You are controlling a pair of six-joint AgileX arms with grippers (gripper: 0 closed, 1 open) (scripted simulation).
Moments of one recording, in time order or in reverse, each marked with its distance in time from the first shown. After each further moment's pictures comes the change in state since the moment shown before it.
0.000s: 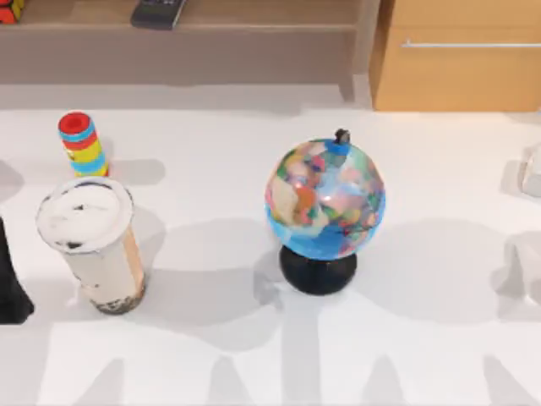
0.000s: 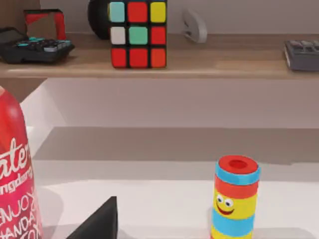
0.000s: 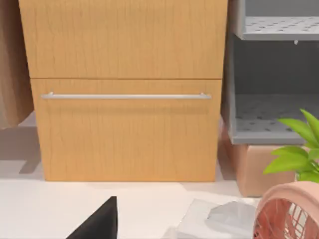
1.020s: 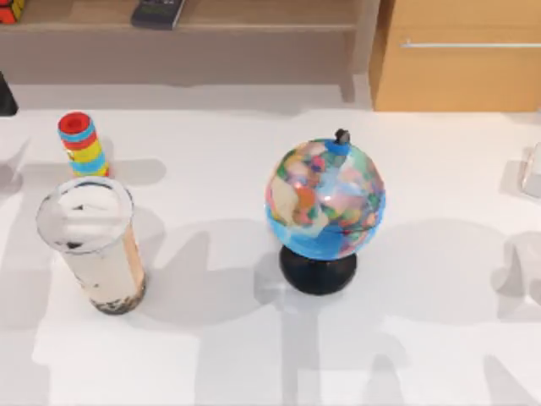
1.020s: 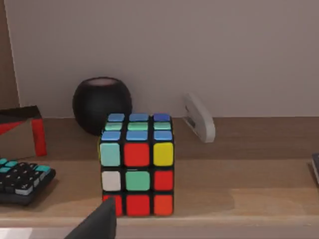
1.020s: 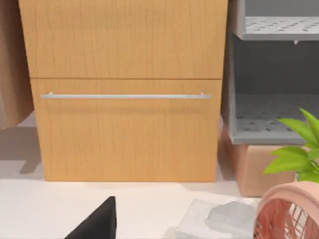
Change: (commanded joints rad) left arm 0.081 1.093 0.499 0.627 0.123 0.011; right arm 0.000 0.000 0.000 0.000 0.000 0.000
